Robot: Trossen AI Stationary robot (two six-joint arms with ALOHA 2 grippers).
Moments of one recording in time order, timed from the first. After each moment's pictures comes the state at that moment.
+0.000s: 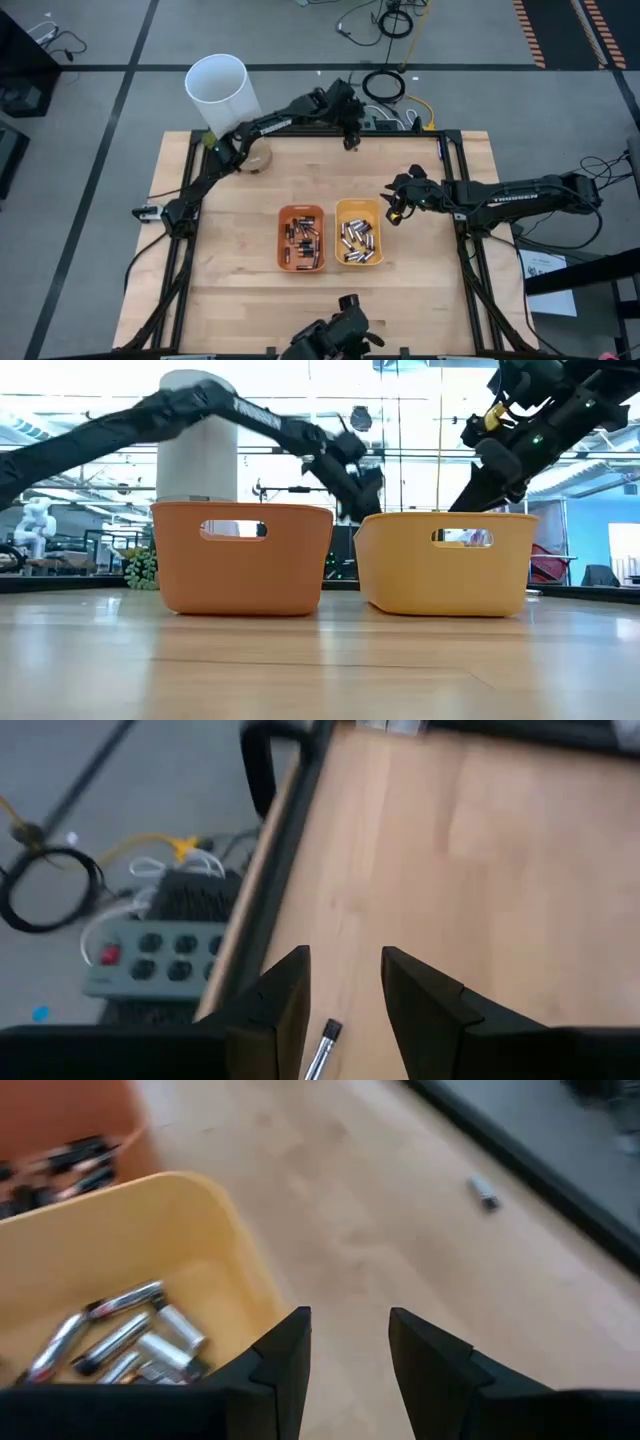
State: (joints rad) left arm 0.58 2.50 2.36 -0.62 0.30 0.27; right arm -0.09 0.97 0.47 -0.19 0.36 0.28
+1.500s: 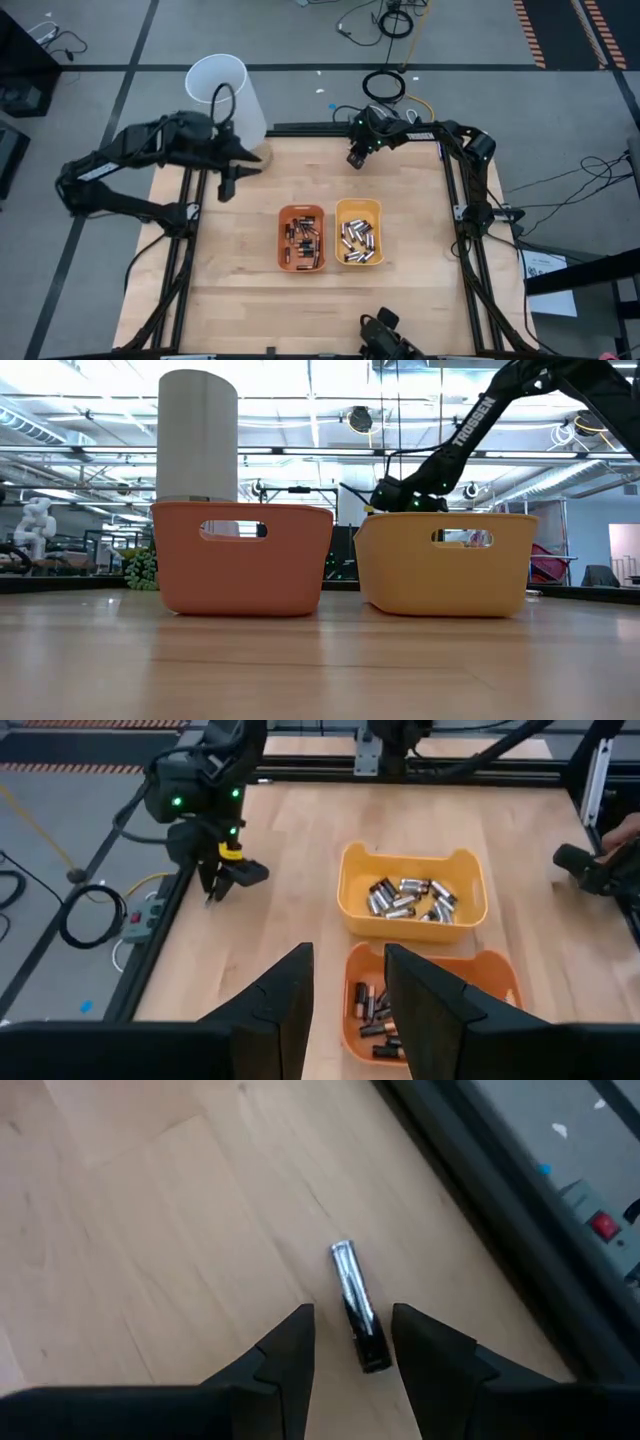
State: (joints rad) left arm 0.20 1.11 1.52 -1.01 0.06 0.11; right arm -0.74 2.01 1.21 -0.18 -0.10 -0.17
